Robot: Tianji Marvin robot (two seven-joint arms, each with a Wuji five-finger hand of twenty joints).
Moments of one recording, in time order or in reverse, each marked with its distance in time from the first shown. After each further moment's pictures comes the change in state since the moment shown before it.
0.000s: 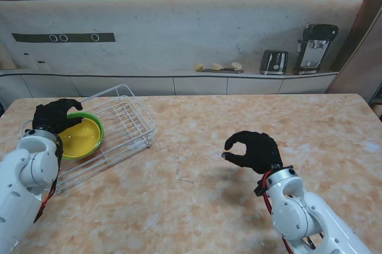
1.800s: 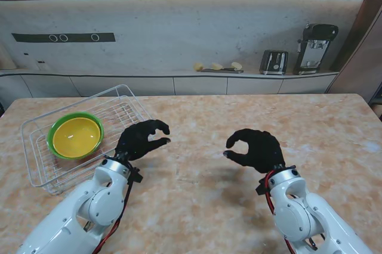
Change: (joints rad) left arm 0.134 -0.074 0.373 -0.246 -0.253 -0.133 0.227; right arm -0.011 -0.002 0.017 0.002 -0.009 -0.041 -0.043; left_hand 0.042 -0.003 -0.012 0.000 0.106 -0.014 0.151 0.119 0.202 0.036 0.088 0.204 0.216 0.028 0.143 0.221 0.219 0.012 0.246 0.072; right_hand 0.013 0.000 0.005 -0.001 0.000 -0.014 0.033 -0.024 0.000 0.000 0.000 0.000 0.002 0.000 0.015 0.000 0.031 -0.002 0.020 0.014
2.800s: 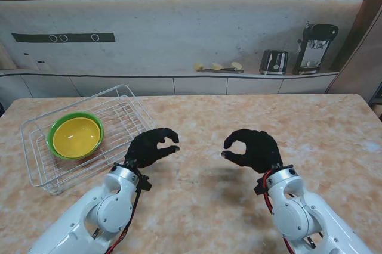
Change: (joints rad) left arm 0.007 -0.015 0.056 0.006 -0.051 0.018 -0.009; right arm 0.017 0.001 -0.016 0.014 -0.004 -0.009 0.005; left_hand -0.001 0.000 -0.001 0.000 0.009 0.002 -0.013 0.010 0.000 0.001 -0.001 -0.011 0.000 0.014 -0.017 -0.013 -0.029 0.014 0.000 0.000; right_hand 0.012 0.000 -0.001 0.000 0.000 -0.011 0.014 -0.012 0.000 0.000 0.000 0.000 0.000 0.000 0.001 0.000 0.004 -0.001 0.002 0.003
